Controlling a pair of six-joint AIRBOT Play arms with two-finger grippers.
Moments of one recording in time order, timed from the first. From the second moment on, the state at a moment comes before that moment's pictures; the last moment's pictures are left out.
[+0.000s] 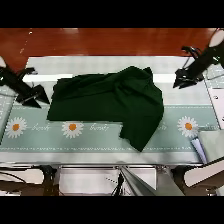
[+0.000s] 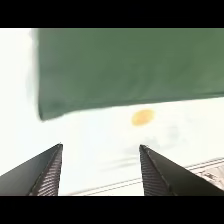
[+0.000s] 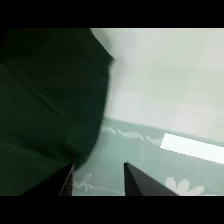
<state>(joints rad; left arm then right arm) 0.29 -1.58 1.37 1.24 -1.68 -1.42 -0.17 -1.77 1.79 -1.30 1.73 1.36</state>
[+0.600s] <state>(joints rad) 0.56 -1.52 1.08 1.10 -1.47 -1.33 -0.43 -1.67 1.42 -0.89 1.59 1.12</state>
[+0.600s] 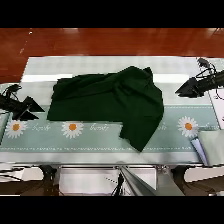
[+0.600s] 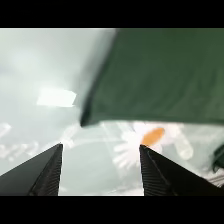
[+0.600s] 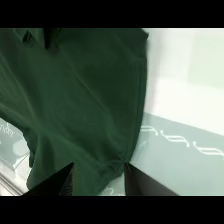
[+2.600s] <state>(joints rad) 0.32 -1.67 1.08 1.00 -1.39 -1.36 -0.26 -1.53 0.95 -0.98 1.26 1.23</state>
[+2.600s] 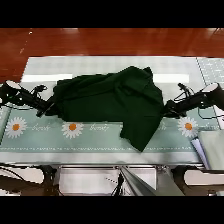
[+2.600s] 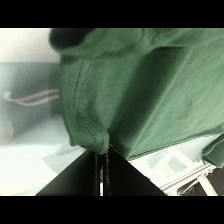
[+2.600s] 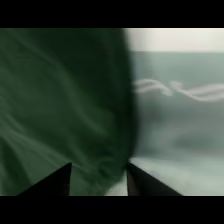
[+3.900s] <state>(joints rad) 0.28 -0.64 1.73 0.83 -0.85 -1.11 -0.16 -0.73 1.68 -0.97 0.75 1.28</state>
